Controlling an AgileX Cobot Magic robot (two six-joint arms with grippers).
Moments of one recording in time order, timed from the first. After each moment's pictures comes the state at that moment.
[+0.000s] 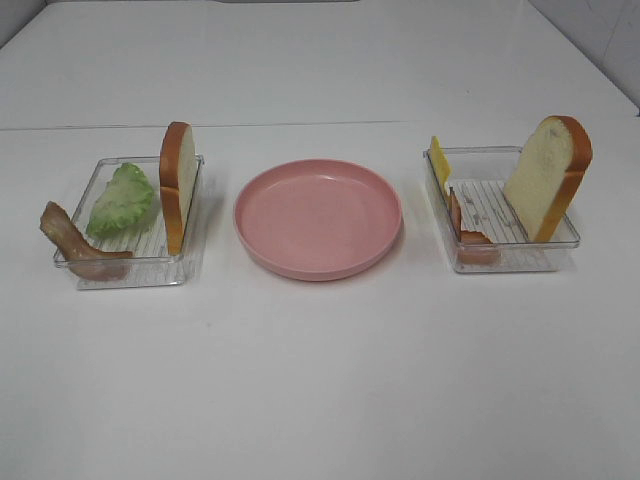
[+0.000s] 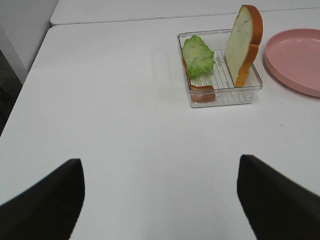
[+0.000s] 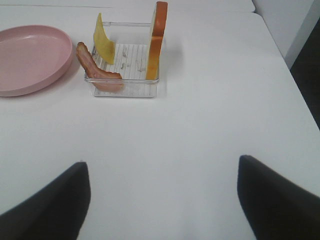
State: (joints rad) left arm 0.03 -0.01 -0.51 -0.04 1.05 0.03; right arm 0.02 -0.01 -0.51 0.02 1.07 -0.06
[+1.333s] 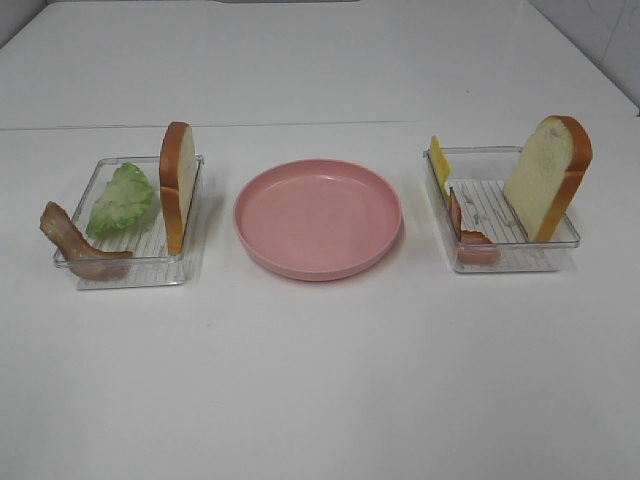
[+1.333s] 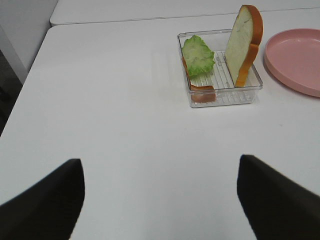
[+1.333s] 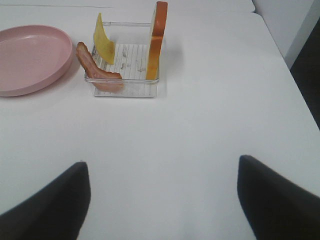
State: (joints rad) left arm 0.03 -0.01 -0.51 -0.04 1.05 0.03; right arm 0.02 -0.01 -0.51 0.02 1.07 -0.06
